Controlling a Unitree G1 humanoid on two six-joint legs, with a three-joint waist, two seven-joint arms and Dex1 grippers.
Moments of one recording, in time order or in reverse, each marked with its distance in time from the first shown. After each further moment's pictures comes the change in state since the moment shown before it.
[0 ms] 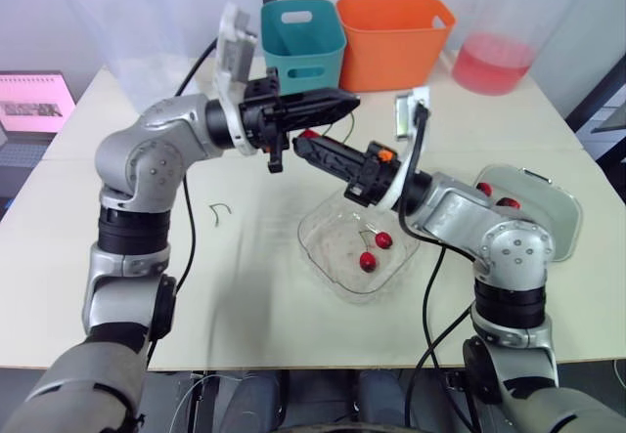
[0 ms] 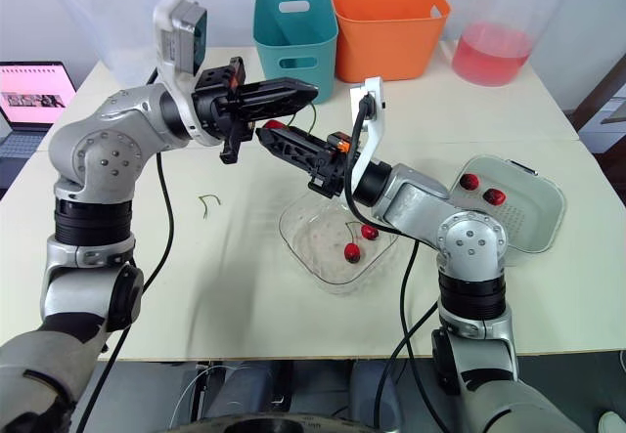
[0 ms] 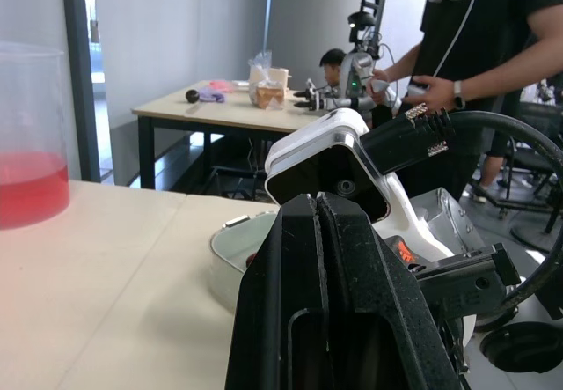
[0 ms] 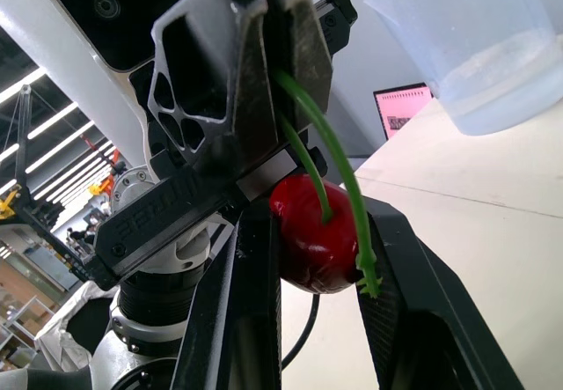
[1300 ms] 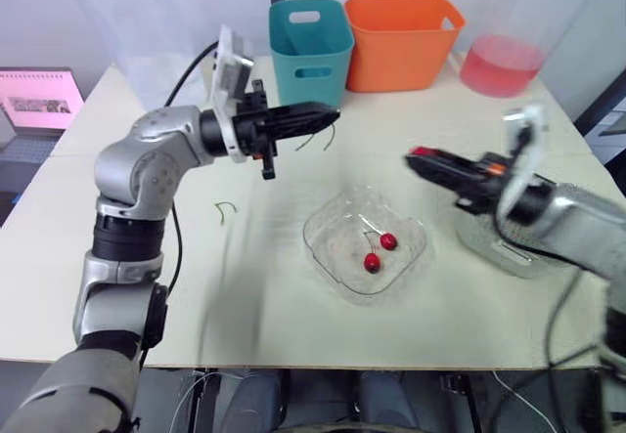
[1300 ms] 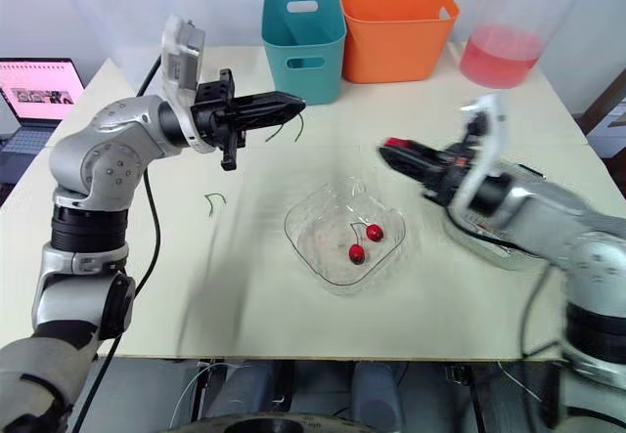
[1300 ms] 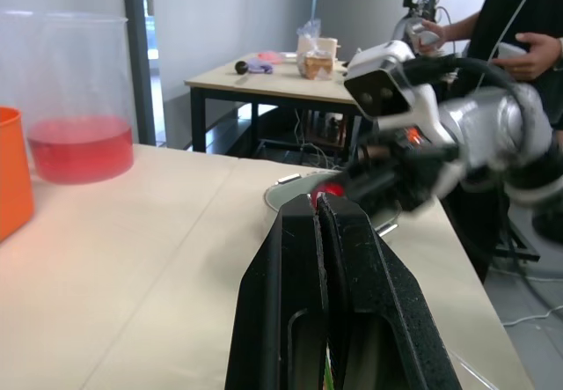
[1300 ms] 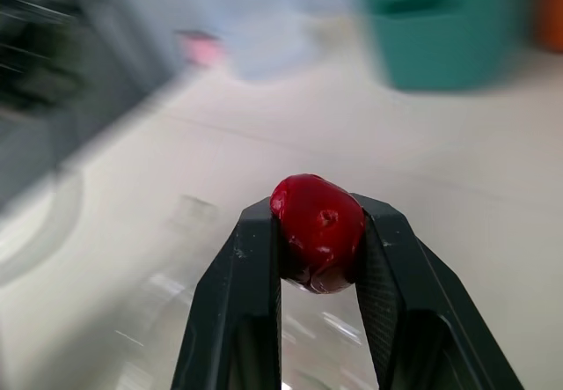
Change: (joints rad) left arm 0.067 0.046 -0.017 0.020 0.100 -0.088 -0.018; right arm 0.334 -0.636 -0.380 0.009 -0.191 0.053 0.266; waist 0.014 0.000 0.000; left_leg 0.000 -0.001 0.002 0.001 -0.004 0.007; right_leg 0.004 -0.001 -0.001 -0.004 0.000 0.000
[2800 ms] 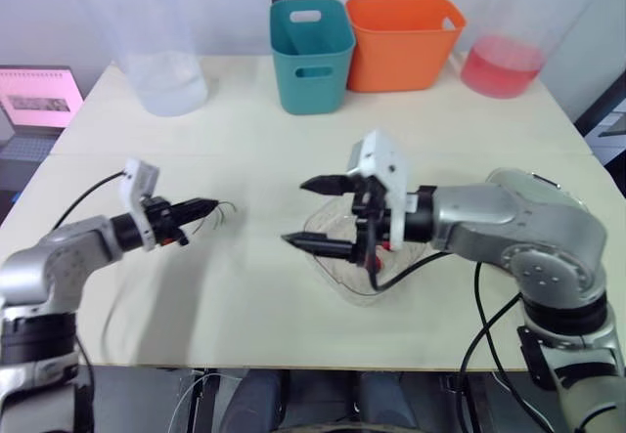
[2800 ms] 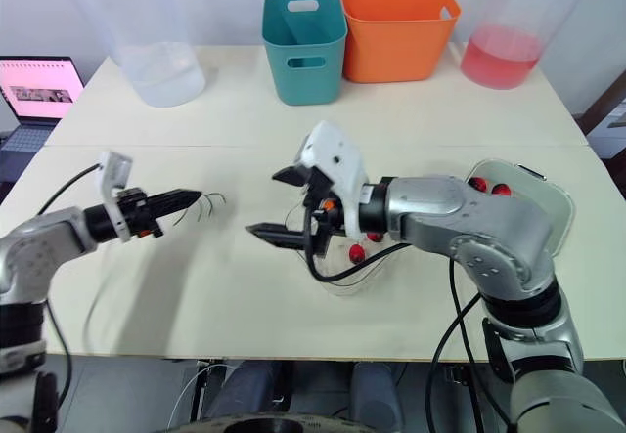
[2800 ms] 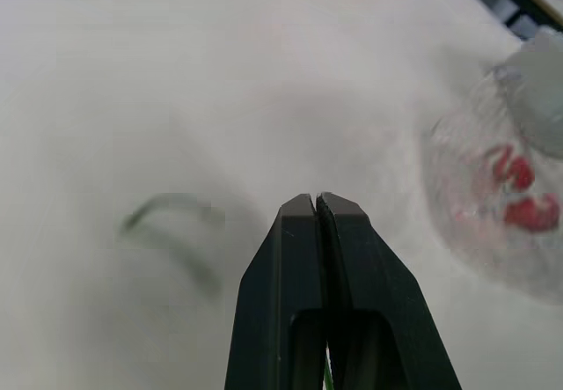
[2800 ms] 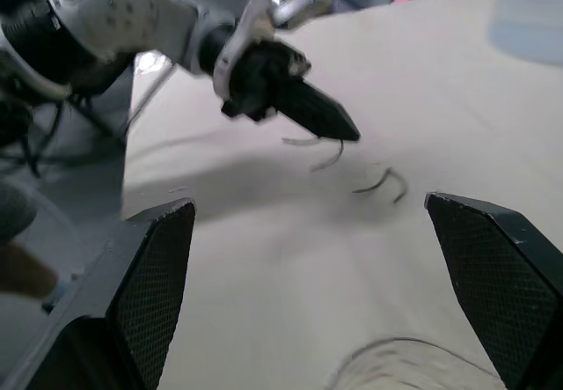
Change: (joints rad) left arm 0.638 0.252 0.329 -0.071 -0.001 0.252 0.228; right arm -0.409 0.342 0.668 -0.296 -0.285 0.072 0.084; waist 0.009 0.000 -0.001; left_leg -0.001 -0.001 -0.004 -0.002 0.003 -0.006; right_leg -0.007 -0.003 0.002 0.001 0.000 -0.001
